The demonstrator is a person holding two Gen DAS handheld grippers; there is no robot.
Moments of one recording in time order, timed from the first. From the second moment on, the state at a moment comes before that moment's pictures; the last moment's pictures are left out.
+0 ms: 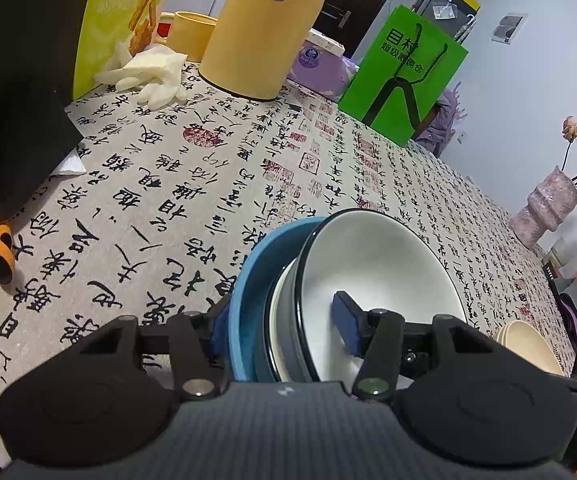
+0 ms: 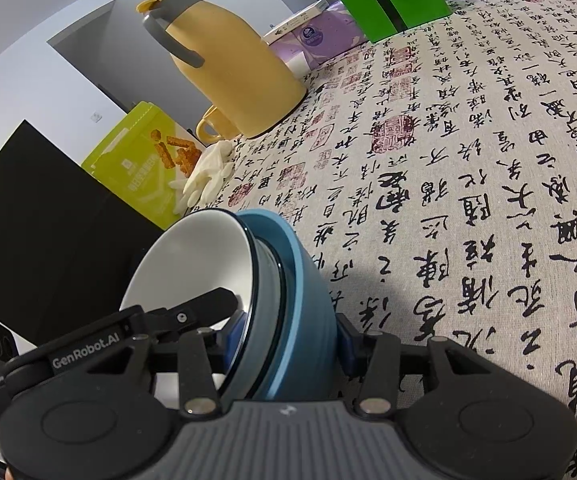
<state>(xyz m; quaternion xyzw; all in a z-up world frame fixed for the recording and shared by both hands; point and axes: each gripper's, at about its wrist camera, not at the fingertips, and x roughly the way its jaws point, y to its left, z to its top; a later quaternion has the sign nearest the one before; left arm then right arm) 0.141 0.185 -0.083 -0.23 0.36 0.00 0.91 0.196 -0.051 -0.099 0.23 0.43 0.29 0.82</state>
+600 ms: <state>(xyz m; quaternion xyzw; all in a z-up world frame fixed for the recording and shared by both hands) 0.135 0.181 -0.073 -0.22 0.35 0.00 0.91 0.190 -0.058 -0.091 0.23 0.42 0.30 0.82</state>
